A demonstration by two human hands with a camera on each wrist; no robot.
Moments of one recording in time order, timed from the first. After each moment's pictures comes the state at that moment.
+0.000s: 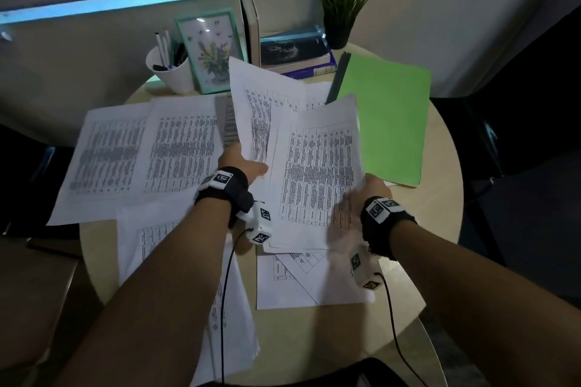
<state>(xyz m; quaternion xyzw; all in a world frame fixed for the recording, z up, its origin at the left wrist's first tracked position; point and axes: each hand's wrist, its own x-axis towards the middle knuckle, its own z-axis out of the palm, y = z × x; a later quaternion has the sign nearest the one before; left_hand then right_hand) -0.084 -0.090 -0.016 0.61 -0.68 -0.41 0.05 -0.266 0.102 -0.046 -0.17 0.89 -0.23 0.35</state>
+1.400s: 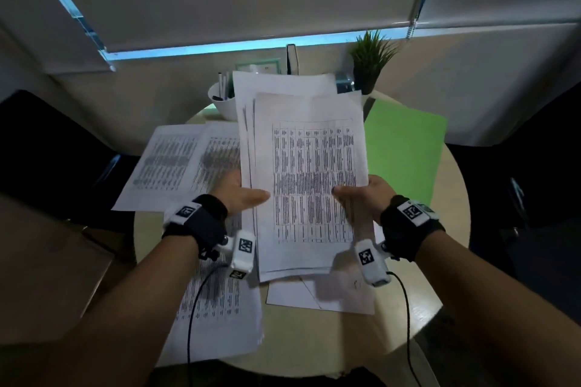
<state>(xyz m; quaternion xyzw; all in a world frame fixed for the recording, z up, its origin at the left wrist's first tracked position) 0.006 -0.027 0.074 0.50 -0.67 -0.54 0.12 -0.253 0.111 0.051 -0.27 0.69 -0.45 0.51</state>
